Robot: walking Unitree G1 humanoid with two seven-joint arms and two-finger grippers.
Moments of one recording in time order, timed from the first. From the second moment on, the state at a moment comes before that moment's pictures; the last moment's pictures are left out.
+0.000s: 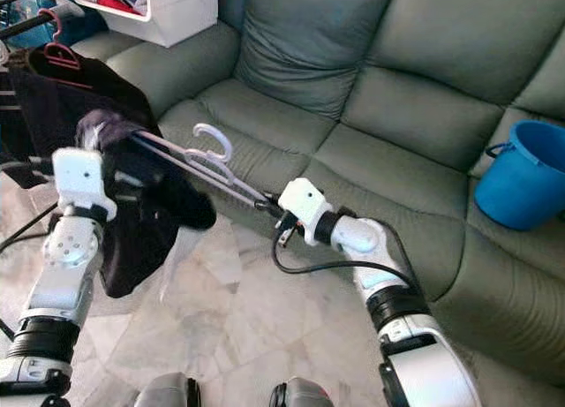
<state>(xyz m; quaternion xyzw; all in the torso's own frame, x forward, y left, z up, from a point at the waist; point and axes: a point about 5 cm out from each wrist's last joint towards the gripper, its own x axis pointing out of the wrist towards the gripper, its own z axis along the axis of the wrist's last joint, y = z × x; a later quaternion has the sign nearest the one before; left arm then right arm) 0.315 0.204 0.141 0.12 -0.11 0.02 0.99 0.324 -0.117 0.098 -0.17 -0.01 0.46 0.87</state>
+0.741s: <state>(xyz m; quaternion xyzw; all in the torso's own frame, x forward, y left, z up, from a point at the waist) 0.274 0.126 0.133 0.05 -0.09 -0.33 0.94 0.341 -0.129 0.094 -0.05 0.05 0.39 0.92</state>
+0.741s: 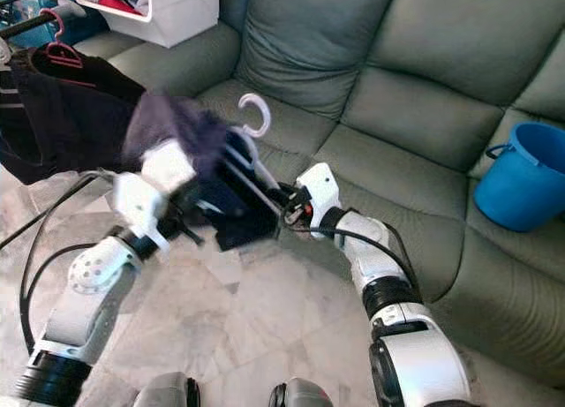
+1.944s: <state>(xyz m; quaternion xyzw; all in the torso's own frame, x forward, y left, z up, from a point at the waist) 0.286 0.146 0.109 0.18 -0.05 -0.28 0.94 0.328 -0.135 0.100 -0.14 0.00 0.42 0.90</state>
